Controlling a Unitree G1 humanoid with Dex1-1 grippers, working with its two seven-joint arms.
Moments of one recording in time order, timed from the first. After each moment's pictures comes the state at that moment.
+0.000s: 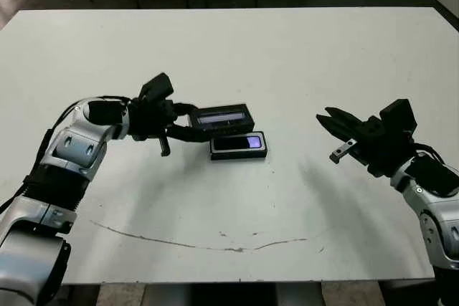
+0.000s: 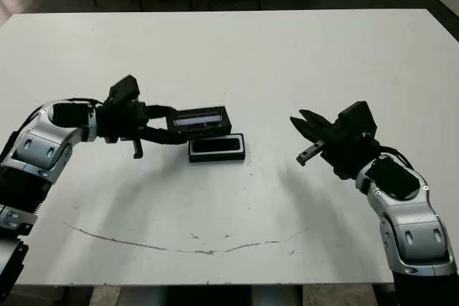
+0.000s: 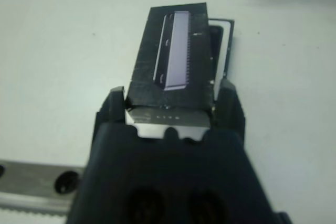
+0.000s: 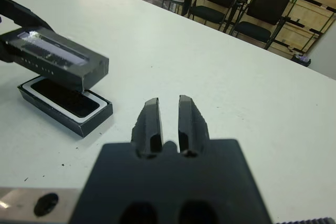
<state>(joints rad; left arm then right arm) -0.62 0.55 -0.27 0.37 -0.12 0.19 -1.06 -0.11 -0.55 -0.06 -0.29 0.22 0.39 0.53</state>
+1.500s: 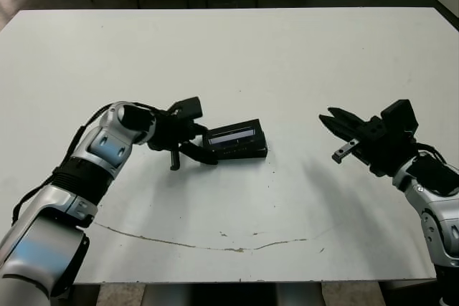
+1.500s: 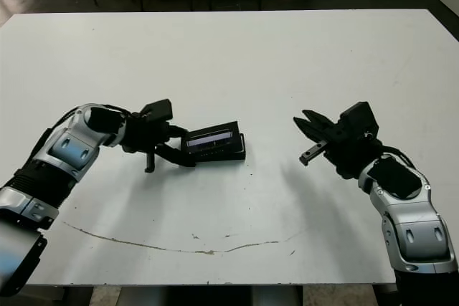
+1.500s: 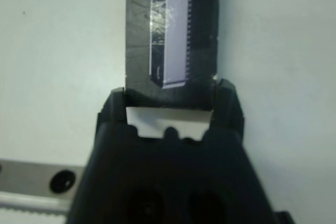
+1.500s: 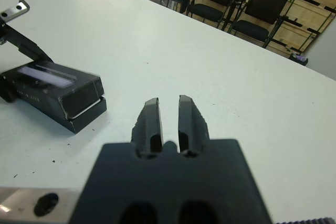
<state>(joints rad) -0.69 0.48 -0.44 0.43 0.11 0.15 -1.09 -0.11 -0.56 -0.06 -0.25 0.21 0.36 0.54</state>
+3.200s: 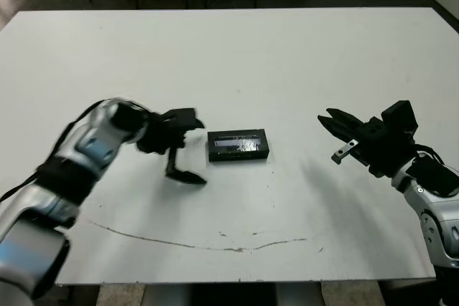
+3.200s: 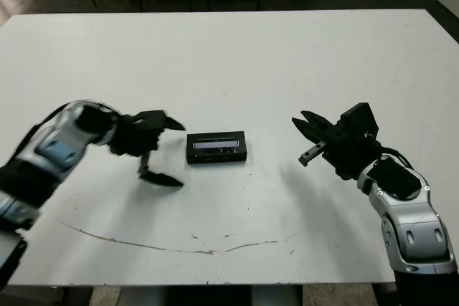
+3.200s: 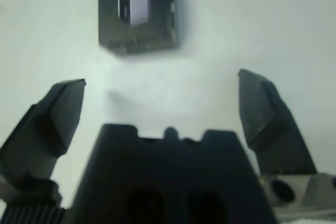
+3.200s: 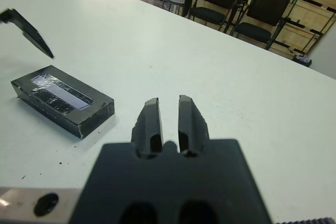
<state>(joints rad) -0.61 0.68 -0.40 0.31 0.10 0.07 -1.25 -0.11 -0.55 -0.06 -0.25 0.23 0.35 0.54</state>
